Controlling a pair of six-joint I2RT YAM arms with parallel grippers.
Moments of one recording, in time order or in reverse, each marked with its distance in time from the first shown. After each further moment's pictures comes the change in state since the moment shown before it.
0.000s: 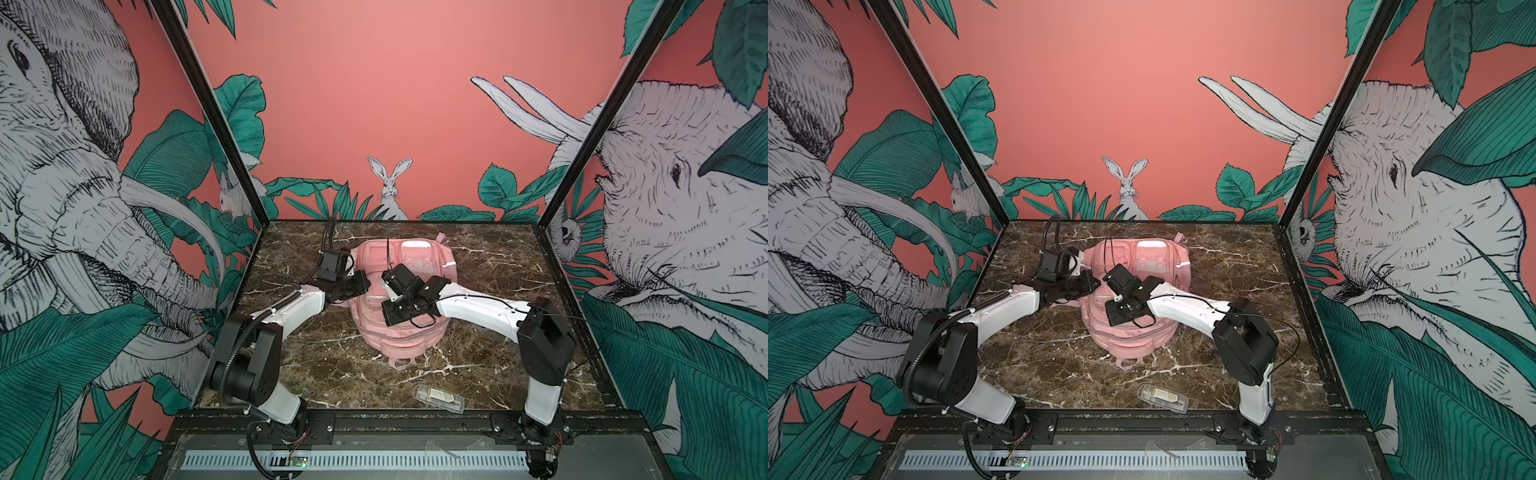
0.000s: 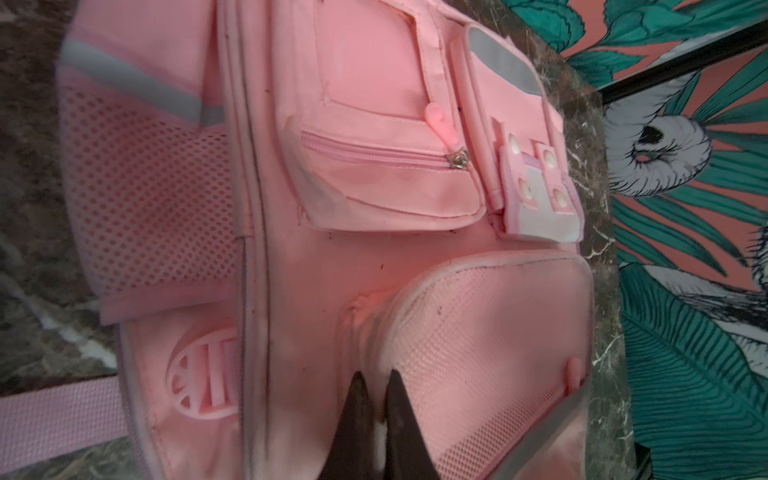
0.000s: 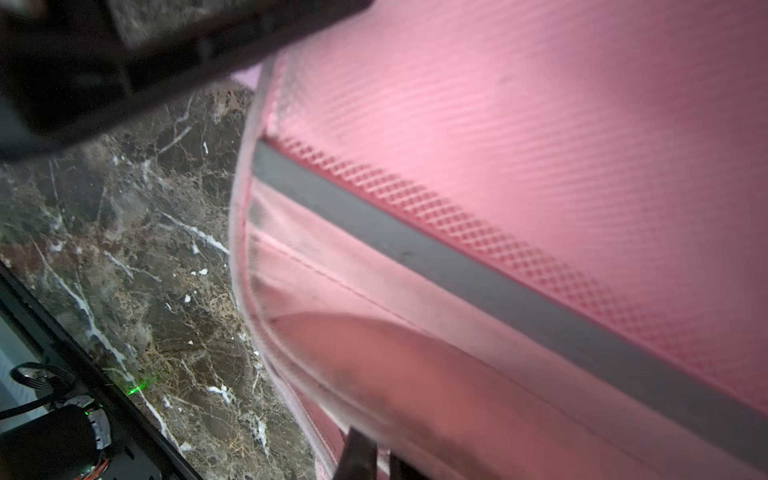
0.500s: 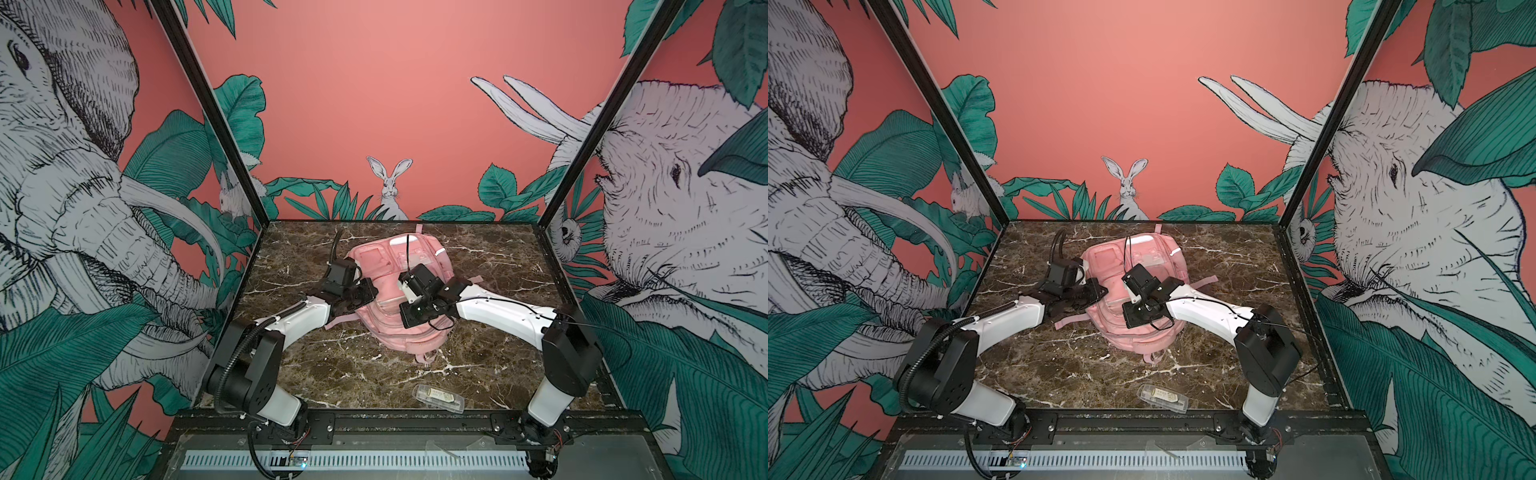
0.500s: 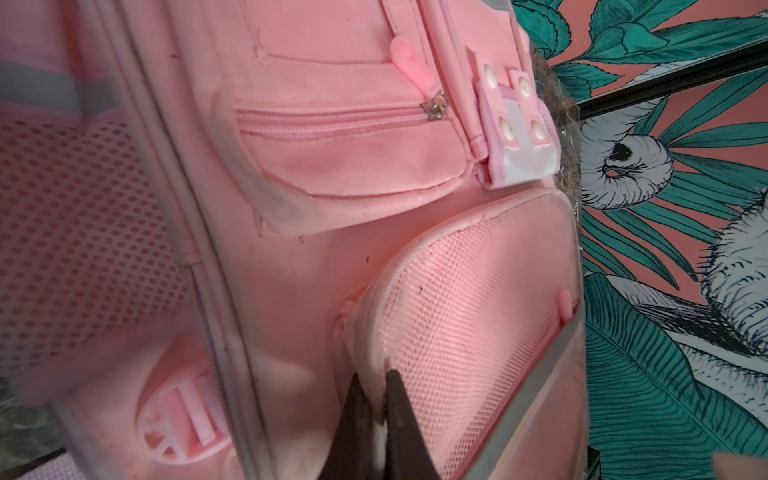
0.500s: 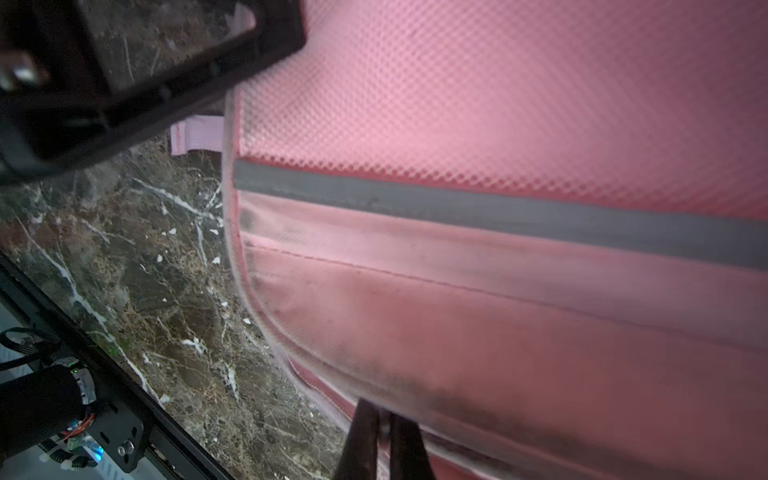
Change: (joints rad) left arm -0.114 0.016 -0.063 0.119 -0.032 -0.178; right arm -0.018 -0.110 -0.145 -0.028 -0.037 -0.027
